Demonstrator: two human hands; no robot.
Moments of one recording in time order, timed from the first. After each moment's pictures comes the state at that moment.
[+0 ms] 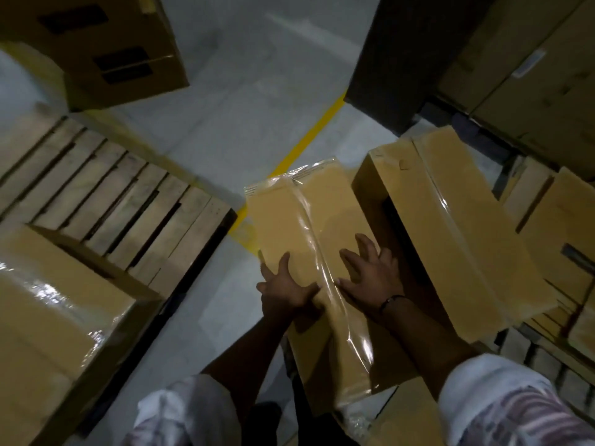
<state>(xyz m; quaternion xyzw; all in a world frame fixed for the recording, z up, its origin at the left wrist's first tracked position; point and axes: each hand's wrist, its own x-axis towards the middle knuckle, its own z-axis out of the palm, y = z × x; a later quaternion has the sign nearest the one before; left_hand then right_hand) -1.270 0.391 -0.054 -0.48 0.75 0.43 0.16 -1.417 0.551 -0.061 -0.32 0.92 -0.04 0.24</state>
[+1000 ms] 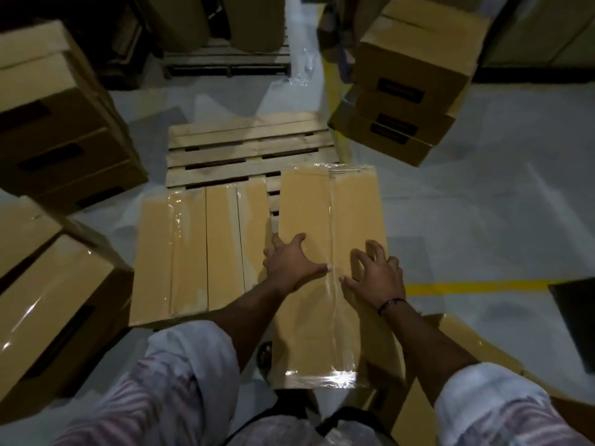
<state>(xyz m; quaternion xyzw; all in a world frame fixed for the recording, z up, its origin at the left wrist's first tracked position) -1.007 0.029 0.040 -0.70 0.61 0.37 -0.02 -1.214 0.082 0.027 -0.63 0.75 0.02 0.19</state>
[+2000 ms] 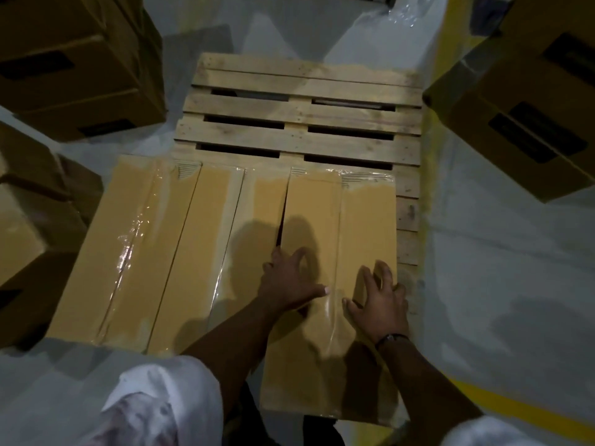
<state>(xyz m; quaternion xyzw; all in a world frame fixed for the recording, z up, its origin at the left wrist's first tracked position) -1.026 -0.211 -0.228 -0.77 0.48 0.42 0.02 -1.241 -0.209 -0.251 -0.68 0.66 0.11 0.29</state>
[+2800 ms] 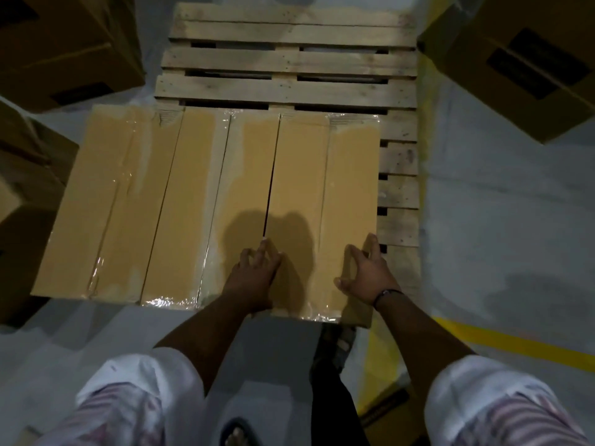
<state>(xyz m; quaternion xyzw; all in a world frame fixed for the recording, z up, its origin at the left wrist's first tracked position) -0.982 -0.067 -0.321 -0.64 0.67 0.29 0.25 -1.254 -0.130 -0.325 -0.67 0.62 0.13 0.39</state>
